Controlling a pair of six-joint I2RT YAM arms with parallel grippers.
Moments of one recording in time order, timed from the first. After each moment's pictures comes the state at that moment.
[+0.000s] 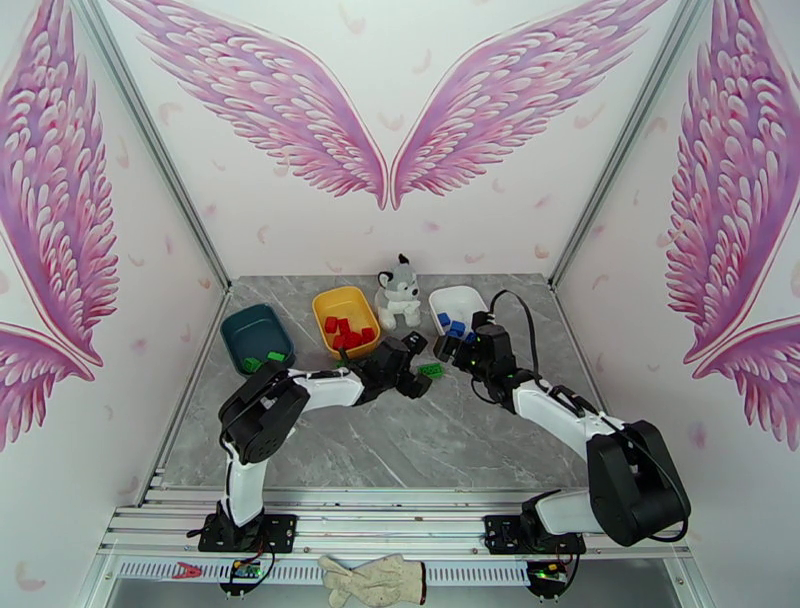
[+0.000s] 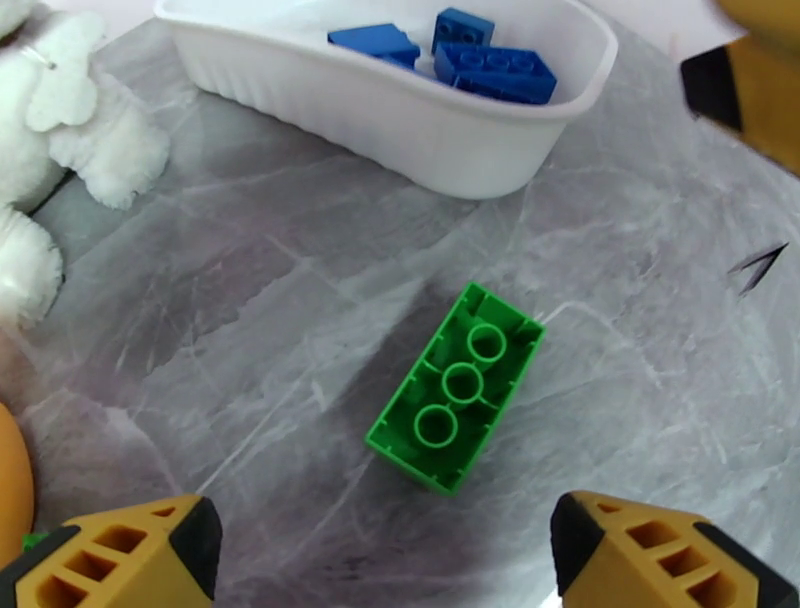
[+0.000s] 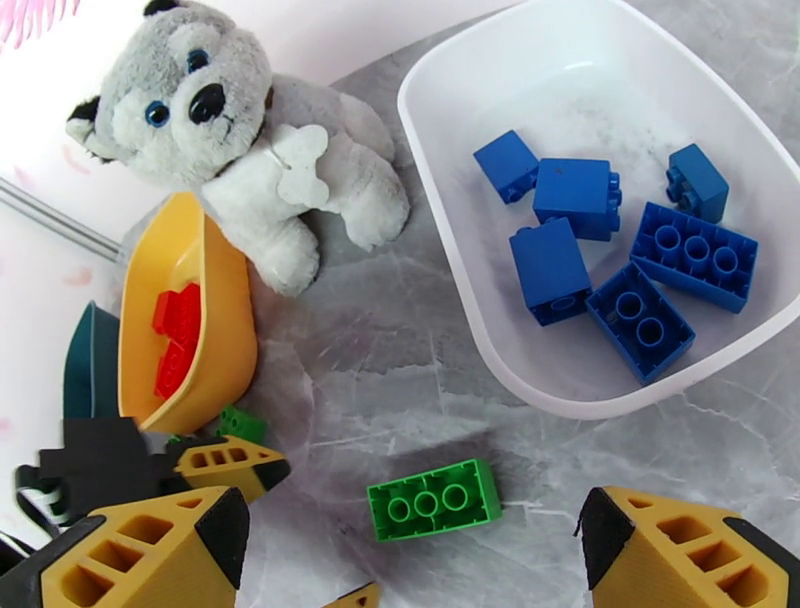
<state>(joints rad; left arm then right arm) -0.79 2.04 1.21 0.12 0.02 -0.05 0.28 1.41 0.76 0.06 -0.10 0.60</state>
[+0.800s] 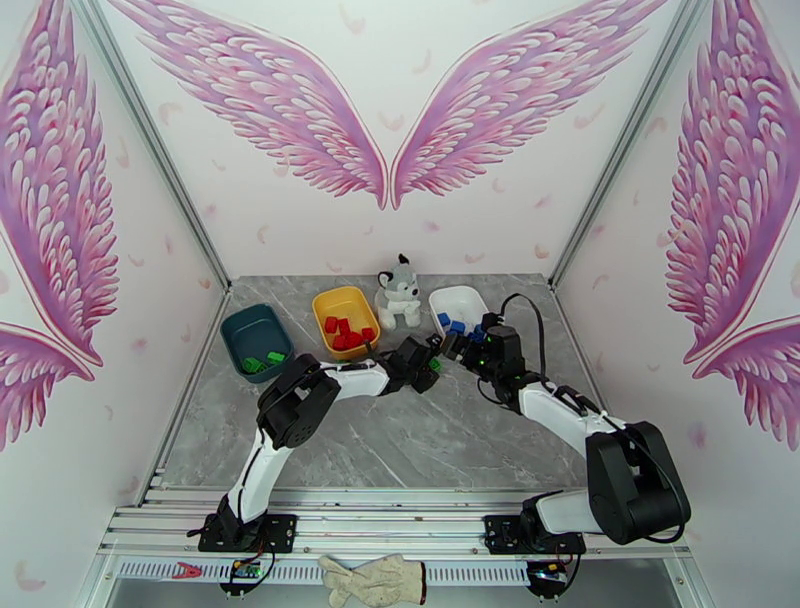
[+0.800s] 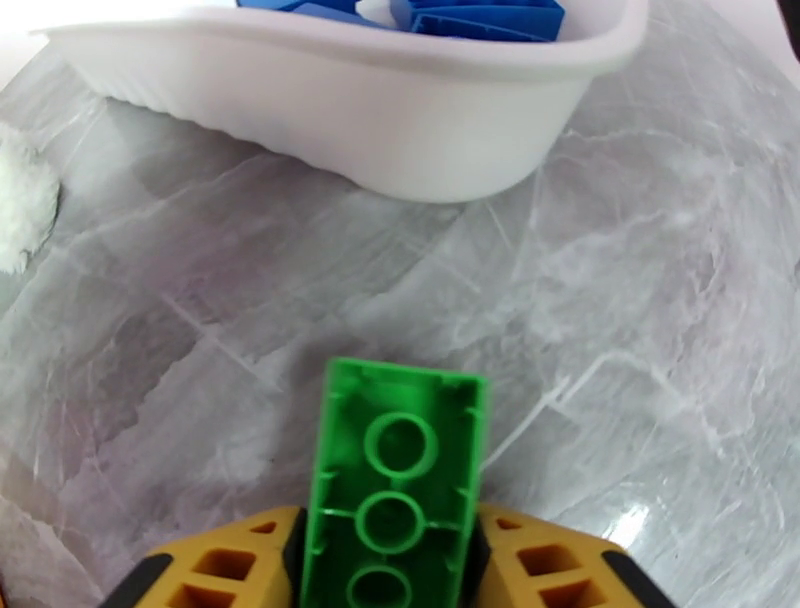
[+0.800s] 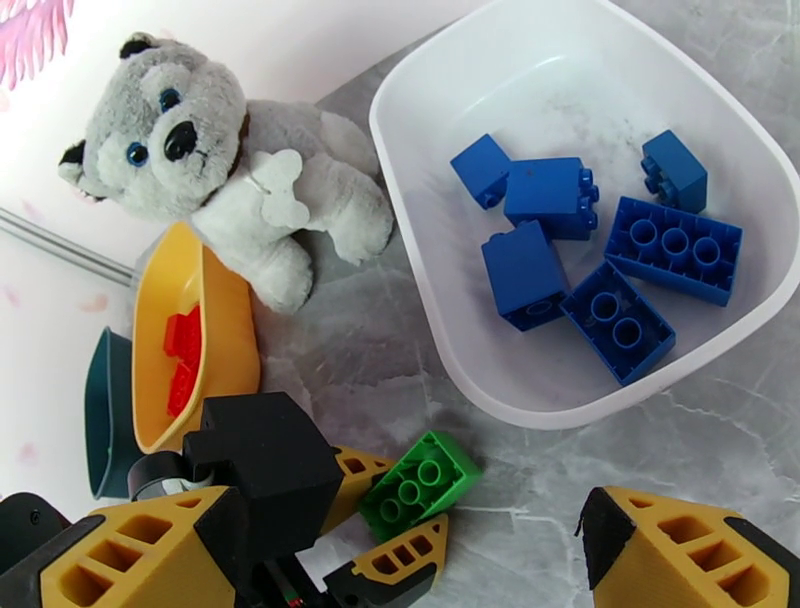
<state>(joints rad) -0.82 2.23 1.46 -0.01 -0.02 0.00 0.22 1.41 0.72 0.11 -0.16 0.63</state>
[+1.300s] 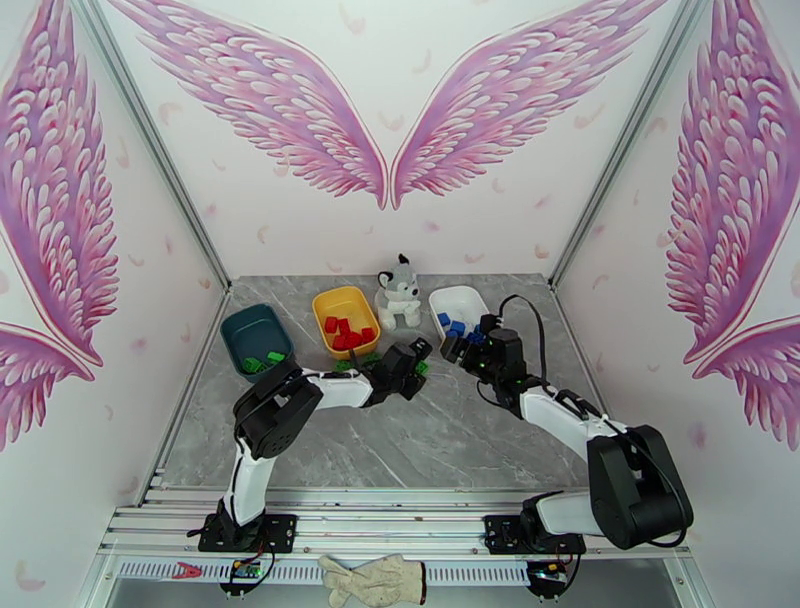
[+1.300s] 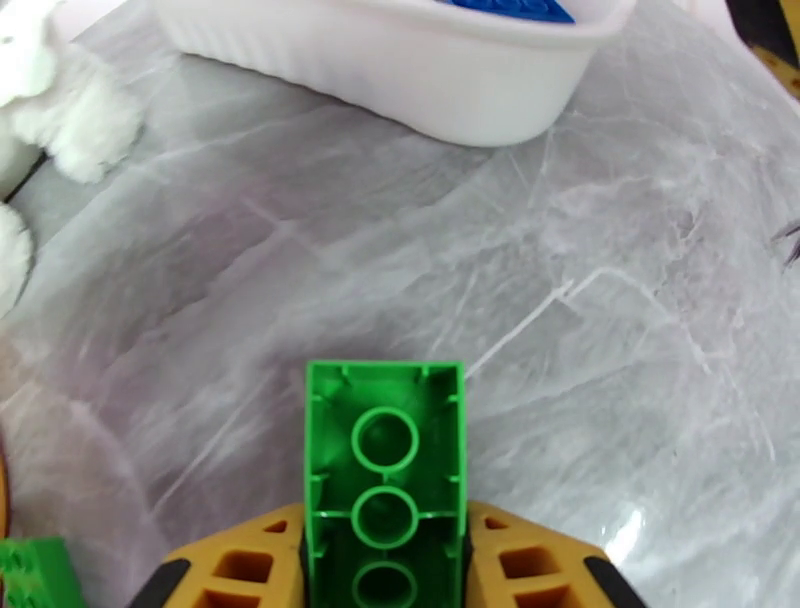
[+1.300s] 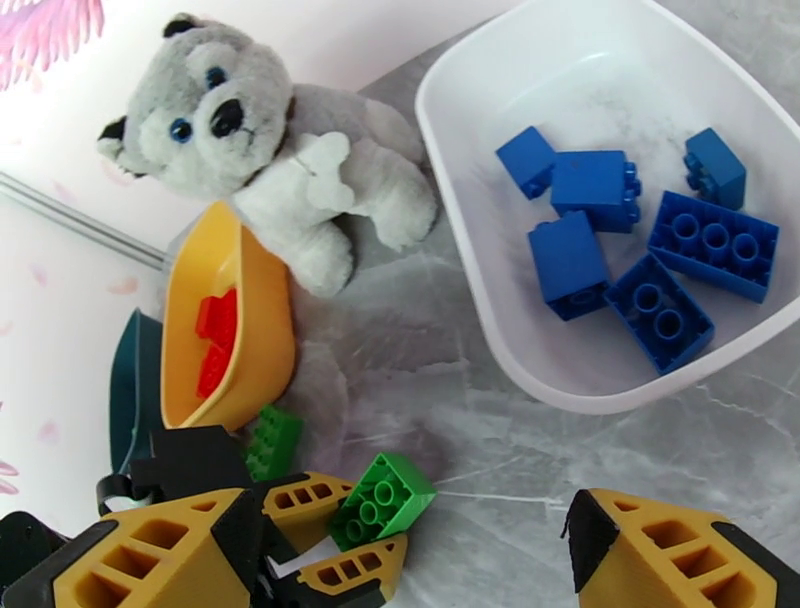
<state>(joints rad) -0.80 2.03 1.18 0.14 -0.05 -0.07 0.22 1.39 0.69 0.18 -0.26 0.64</state>
